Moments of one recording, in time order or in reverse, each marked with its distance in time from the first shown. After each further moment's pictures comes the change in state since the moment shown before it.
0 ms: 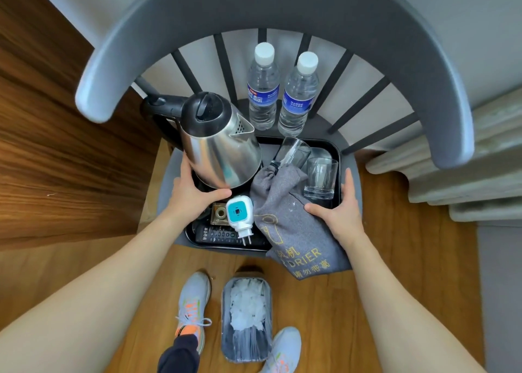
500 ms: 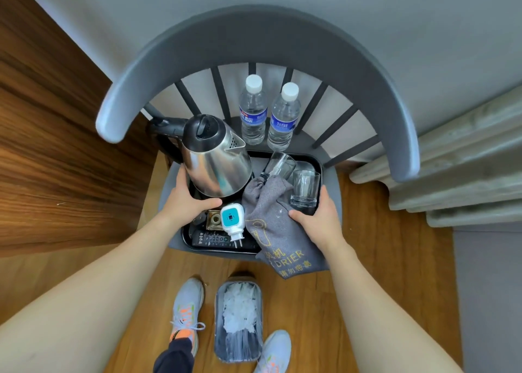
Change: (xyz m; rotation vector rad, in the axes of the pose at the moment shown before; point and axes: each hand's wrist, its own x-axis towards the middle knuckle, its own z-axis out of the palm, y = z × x) left_hand -0.016 0.034 -0.016 0.115 -0.064 -0.130; right_hand -0.024 -0.043 0.002 -0.275 0.004 0.039
